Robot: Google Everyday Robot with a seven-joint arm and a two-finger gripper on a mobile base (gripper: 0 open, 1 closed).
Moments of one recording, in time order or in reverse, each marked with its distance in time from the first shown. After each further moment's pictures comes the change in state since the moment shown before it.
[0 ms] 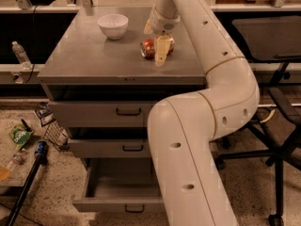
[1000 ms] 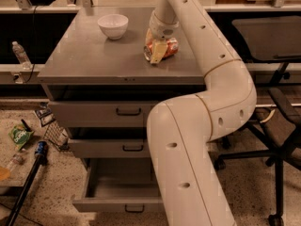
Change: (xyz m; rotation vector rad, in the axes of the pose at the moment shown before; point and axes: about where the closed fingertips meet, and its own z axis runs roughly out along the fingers) arm 0.004 0.005 0.024 -0.040 -0.009 -0.020
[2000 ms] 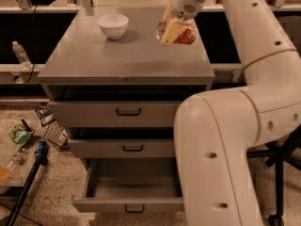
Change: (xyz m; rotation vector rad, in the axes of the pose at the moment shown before) arm 0.000 0.020 -0.113 0.123 -0.145 0.268
